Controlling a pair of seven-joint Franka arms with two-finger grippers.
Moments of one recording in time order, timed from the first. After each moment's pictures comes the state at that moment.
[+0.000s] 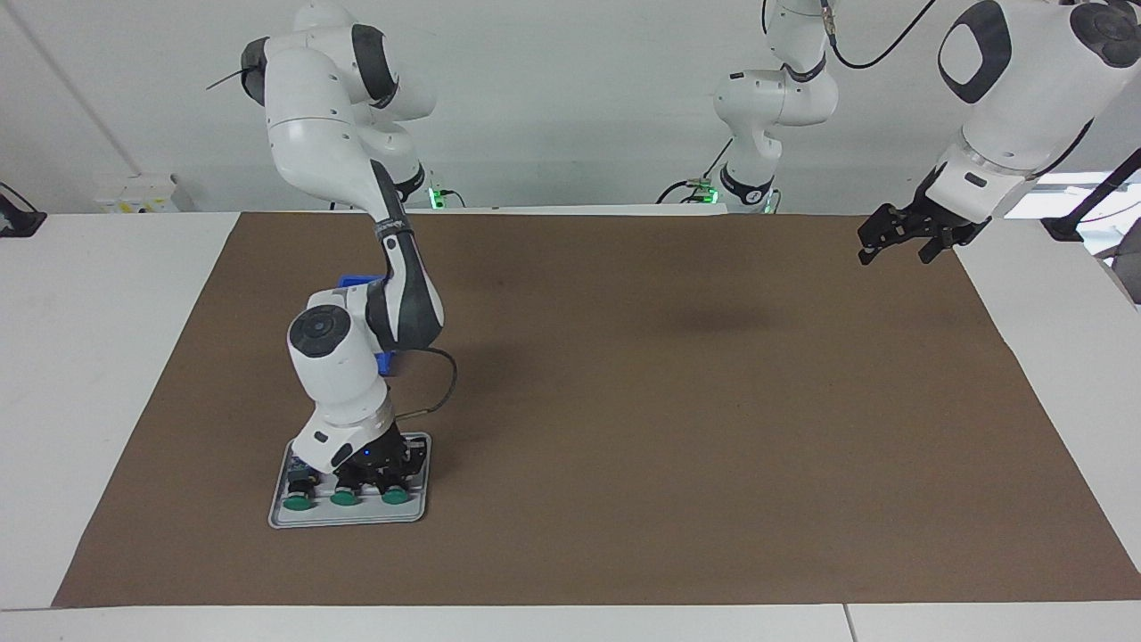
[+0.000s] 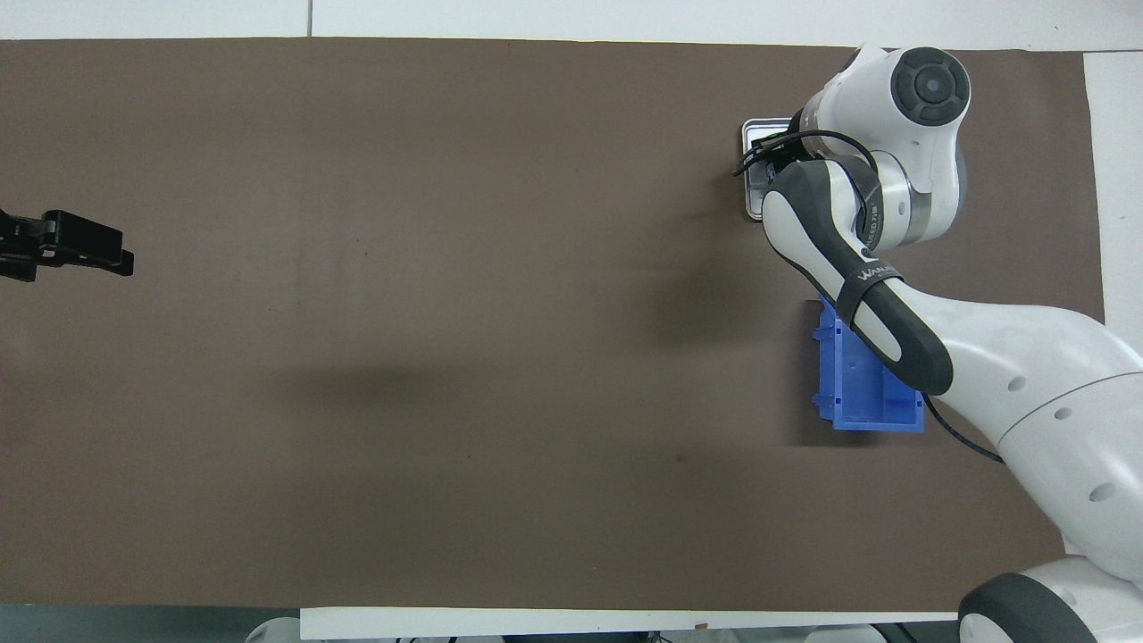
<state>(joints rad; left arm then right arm) -0.15 -0.04 0.07 -1.70 -0.04 1.59 -0.01 0.05 0.63 0.09 -1.55 -0.08 2.38 -0.01</state>
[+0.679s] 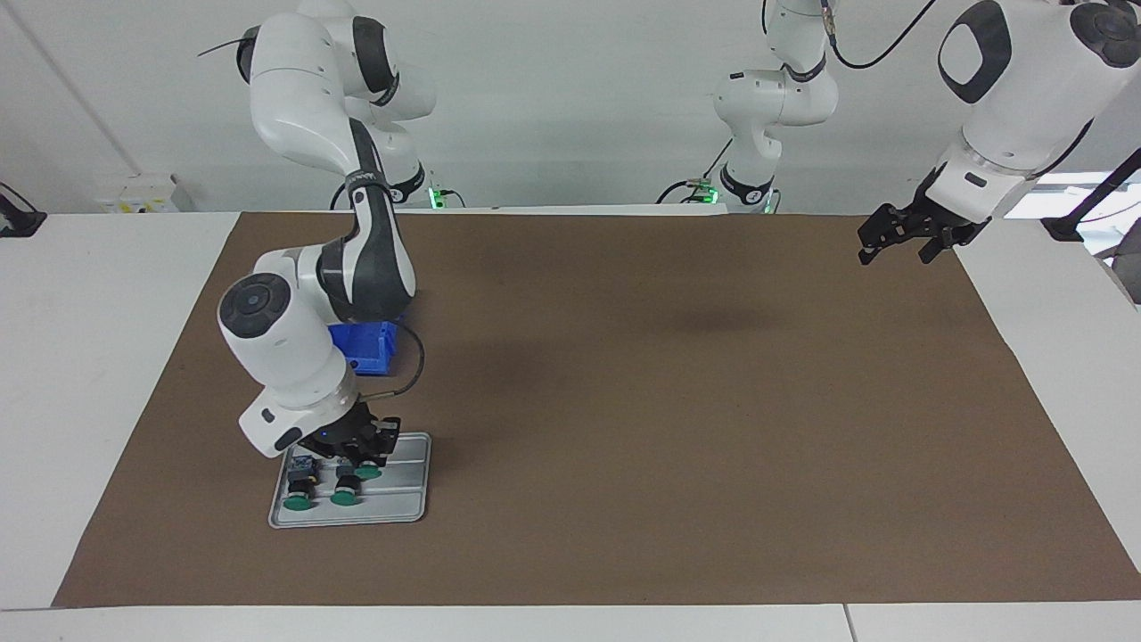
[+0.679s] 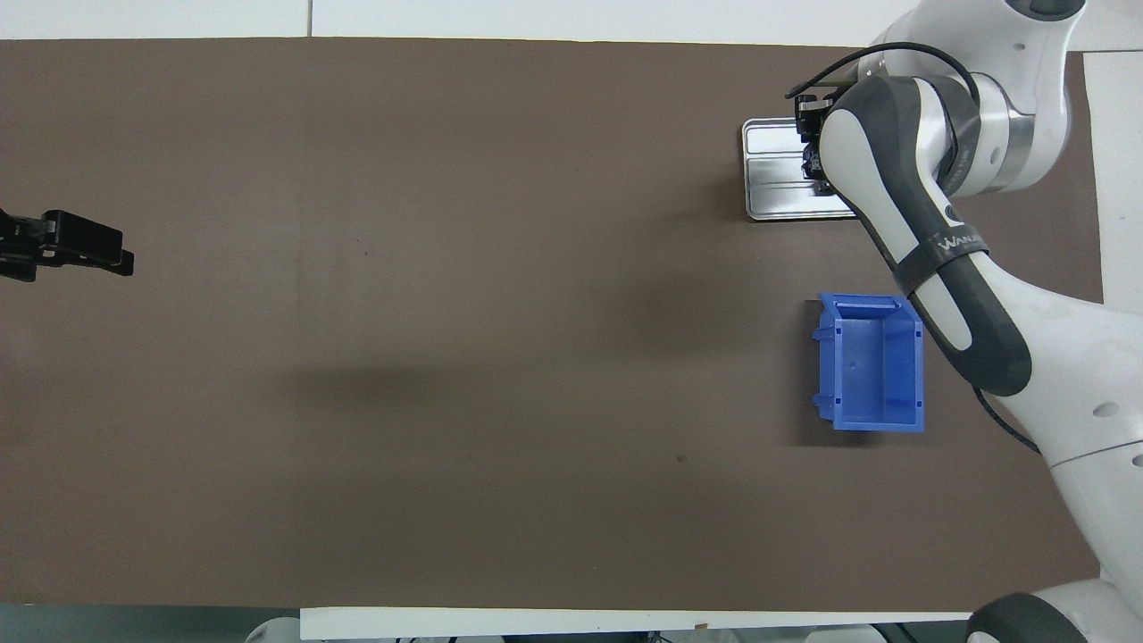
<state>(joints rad) -0.15 -0.04 0.07 -1.70 -0.04 1.59 -0.01 0.14 0.56 -0.05 -1.34 0.04 1.97 0.17</state>
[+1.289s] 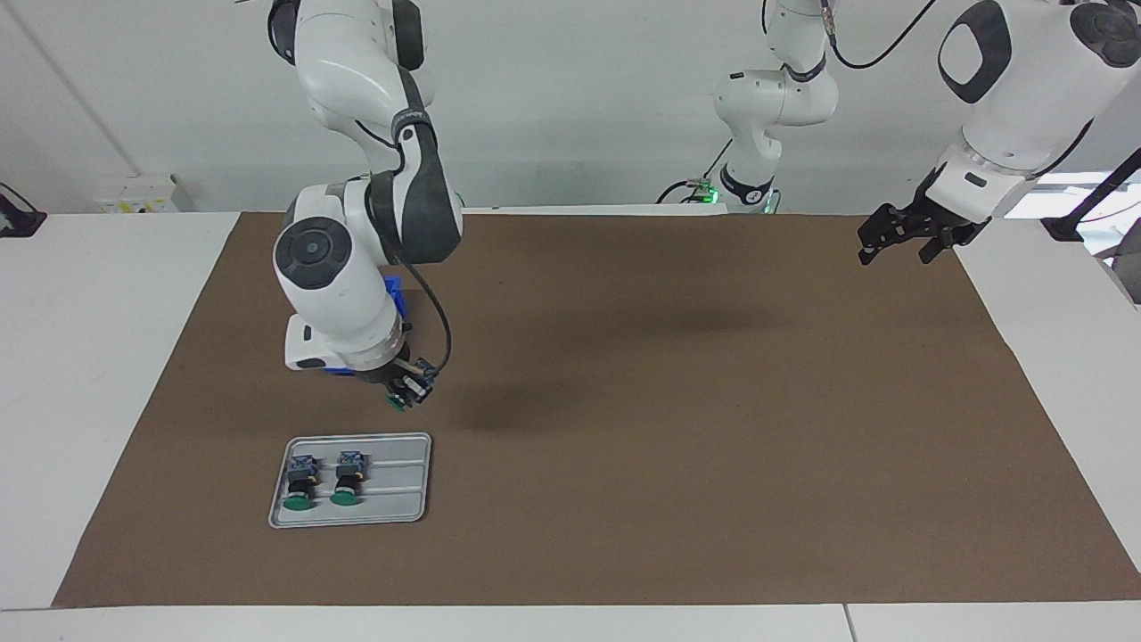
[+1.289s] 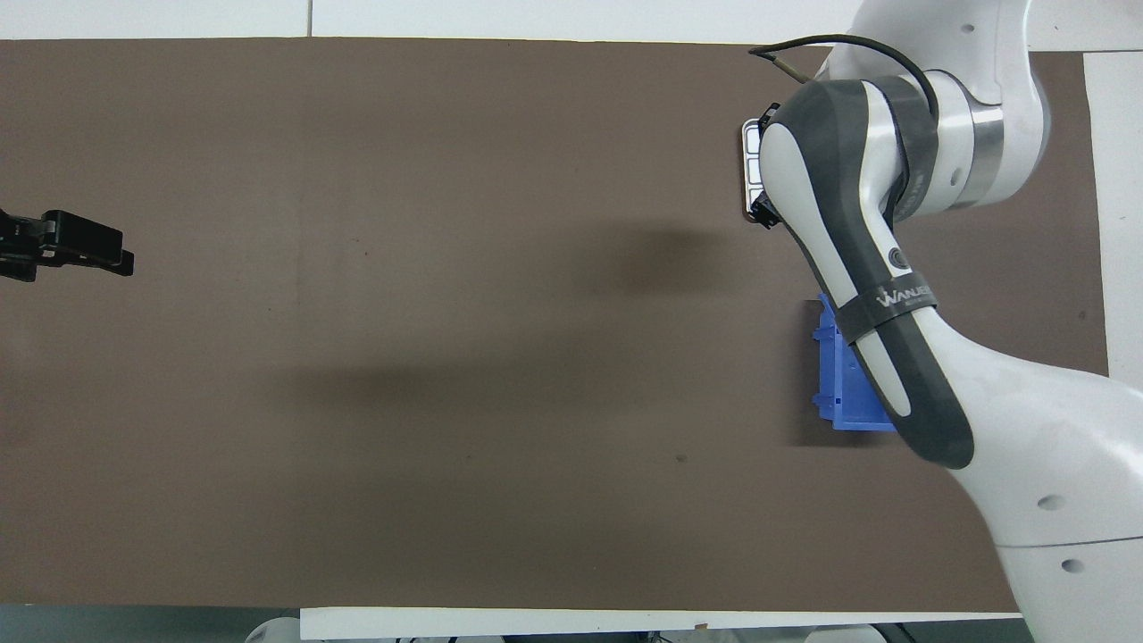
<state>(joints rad) -0.15 -0.04 0.07 -1.70 -0.04 1.59 -0.01 0.50 0.49 -0.36 -1.34 0.16 1.70 0.96</state>
